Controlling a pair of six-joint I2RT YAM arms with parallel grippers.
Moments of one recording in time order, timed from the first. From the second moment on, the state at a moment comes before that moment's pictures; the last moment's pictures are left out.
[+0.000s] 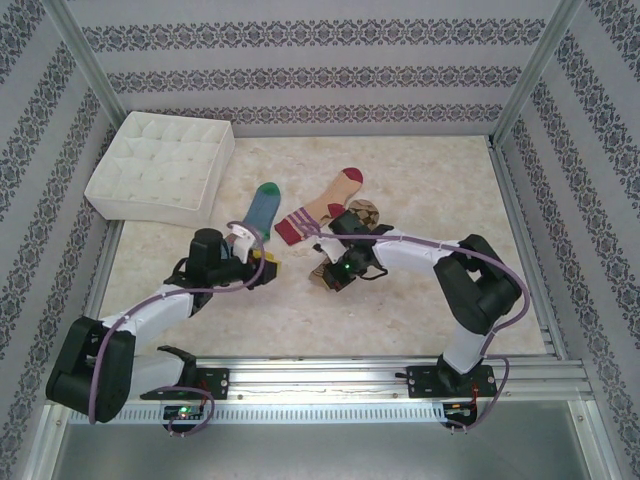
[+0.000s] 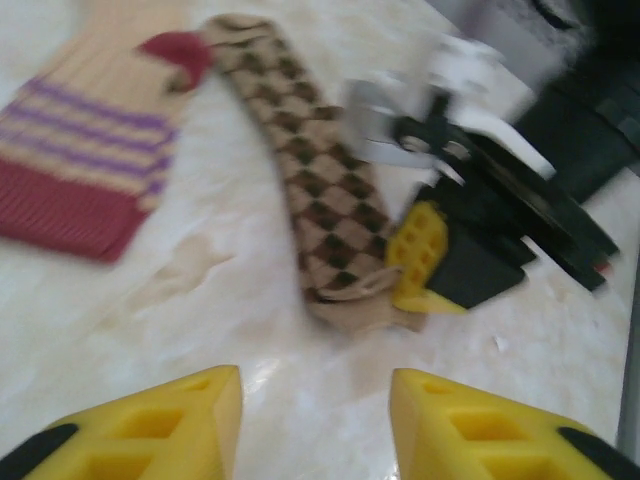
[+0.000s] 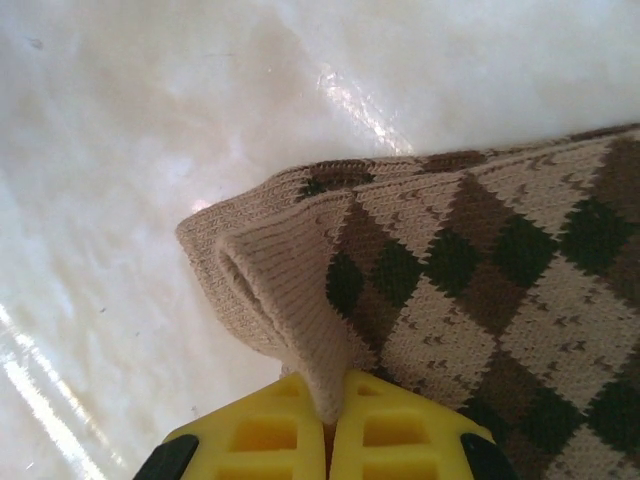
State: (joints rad) left arm -0.32 1.19 0.43 0.21 0.67 -0.02; right arm 0.65 1.74 1.01 -0.51 -0.41 0.05
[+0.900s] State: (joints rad) left arm -0.57 1.61 0.73 0.09 0.66 0.85; right arm 0.54 1.70 0.99 -0.61 -0.75 0.02
